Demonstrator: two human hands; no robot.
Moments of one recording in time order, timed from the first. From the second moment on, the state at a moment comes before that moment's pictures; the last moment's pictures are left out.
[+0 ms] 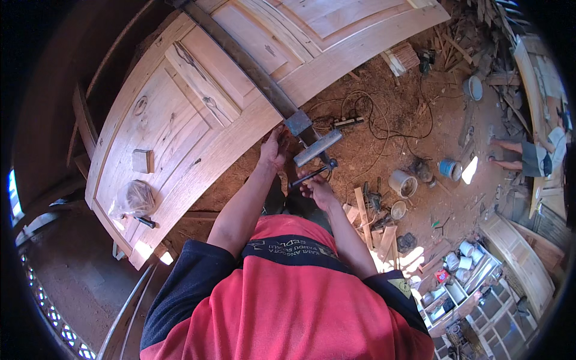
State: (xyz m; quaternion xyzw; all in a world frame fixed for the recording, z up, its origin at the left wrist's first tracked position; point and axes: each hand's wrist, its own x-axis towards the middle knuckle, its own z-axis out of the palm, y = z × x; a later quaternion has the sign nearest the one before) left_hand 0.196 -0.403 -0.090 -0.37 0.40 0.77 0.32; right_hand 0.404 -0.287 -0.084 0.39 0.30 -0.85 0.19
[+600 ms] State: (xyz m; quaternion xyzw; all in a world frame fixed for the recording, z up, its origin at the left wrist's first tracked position) left_hand 0.195 -0.409 -0.083 -0.36 0.40 0.78 0.33; right_hand 0.346 -0.166 -0.041 0.52 0.54 -0.66 0.08
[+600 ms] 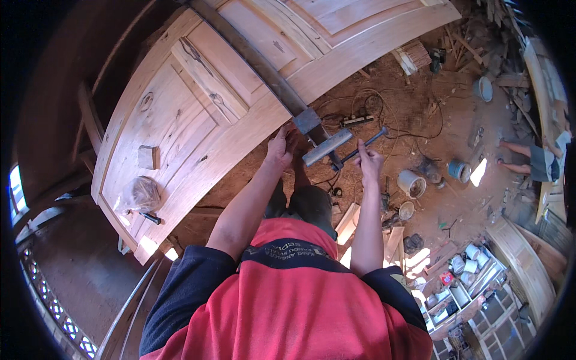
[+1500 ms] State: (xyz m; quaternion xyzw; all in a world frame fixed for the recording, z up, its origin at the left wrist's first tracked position) left_hand 0.152 -0.542 0.023 0.28 0.95 0.09 0.10; right_hand 0.363 -0.289 0.117 0.38 0.53 -0.75 -0.06
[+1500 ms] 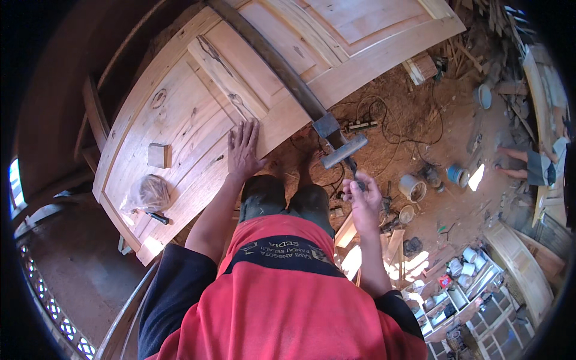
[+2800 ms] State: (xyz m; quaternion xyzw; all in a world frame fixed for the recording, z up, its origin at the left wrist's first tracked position) left_hand 0.149 -0.535 0.008 0.34 0.94 0.08 0.05; right_hand 0.383 -0.378 -0.190 0.46 0.46 -0.75 -0.10
